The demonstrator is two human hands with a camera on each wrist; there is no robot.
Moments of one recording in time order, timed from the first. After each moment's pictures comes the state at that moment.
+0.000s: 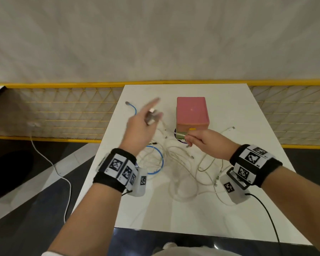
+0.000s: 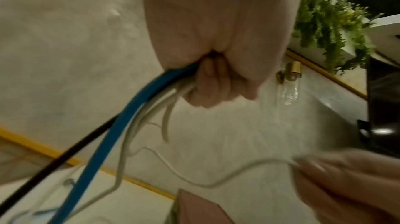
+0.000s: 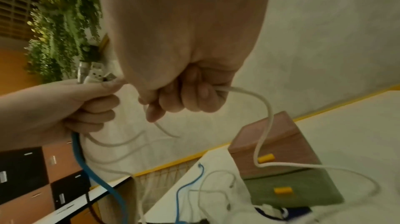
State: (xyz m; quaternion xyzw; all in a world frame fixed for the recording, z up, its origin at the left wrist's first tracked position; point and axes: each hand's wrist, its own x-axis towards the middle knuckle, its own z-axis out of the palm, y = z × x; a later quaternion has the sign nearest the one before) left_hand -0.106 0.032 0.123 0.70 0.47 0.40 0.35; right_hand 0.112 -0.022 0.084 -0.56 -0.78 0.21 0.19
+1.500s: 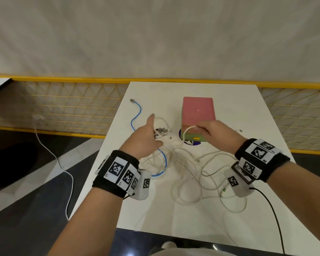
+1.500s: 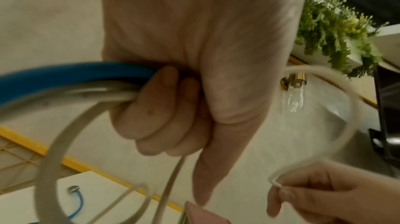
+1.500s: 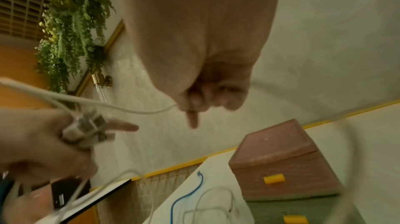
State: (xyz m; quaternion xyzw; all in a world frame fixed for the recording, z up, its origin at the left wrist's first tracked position) left_hand -0.120 0.042 0.107 0.77 0.54 0.11 0.32; right_hand 0.121 0.010 0.091 -0.62 -0.75 0.19 0.17
